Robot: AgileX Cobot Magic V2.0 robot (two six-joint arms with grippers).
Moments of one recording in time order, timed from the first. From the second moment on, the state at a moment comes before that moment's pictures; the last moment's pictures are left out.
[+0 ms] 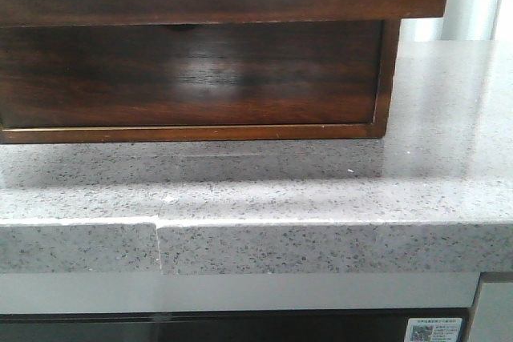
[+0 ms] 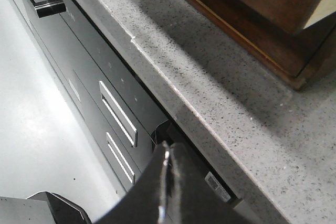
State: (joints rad) left arm -0.30 0.00 0.00 0.08 0.12 -0.10; right arm 0.67 0.35 -0.44 0.21 0.64 -0.41
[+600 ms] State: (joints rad) left arm -0.11 0.00 0.00 0.04 0.32 -0.05; right arm 0.67 0.35 -0.44 0.21 0.64 -0.41
